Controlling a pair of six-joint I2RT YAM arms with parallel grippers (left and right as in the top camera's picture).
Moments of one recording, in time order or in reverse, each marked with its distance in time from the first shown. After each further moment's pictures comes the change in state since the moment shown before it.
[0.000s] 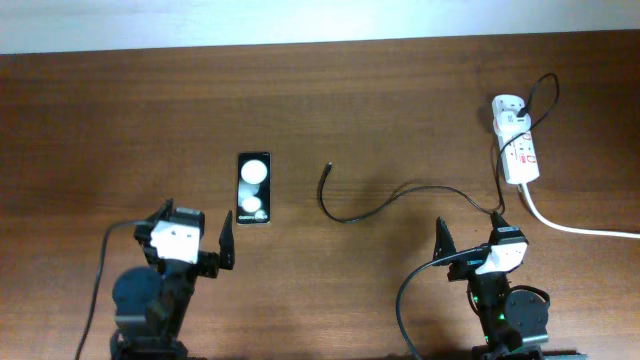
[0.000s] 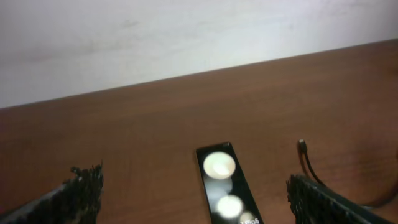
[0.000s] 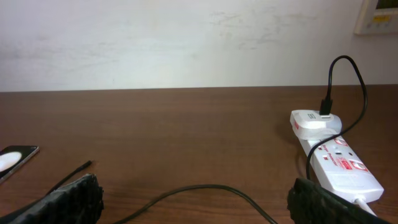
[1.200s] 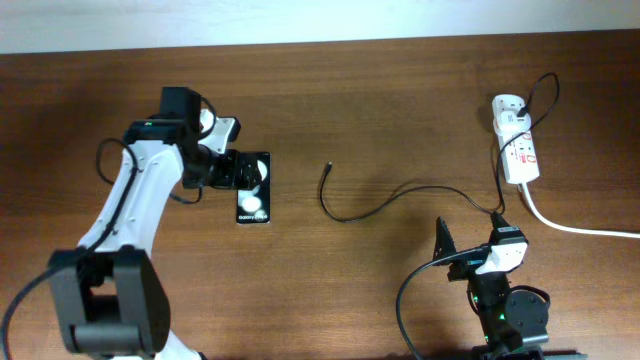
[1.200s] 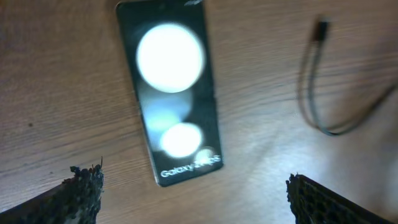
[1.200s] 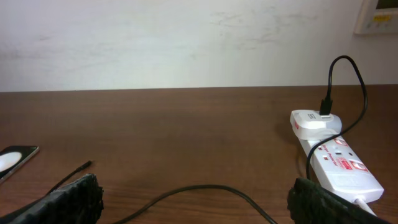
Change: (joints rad) left arm -0.019 1.365 0.990 -0.754 0.158 -0.070; right arm 0.000 -0.001 0.000 0.000 0.000 0.000
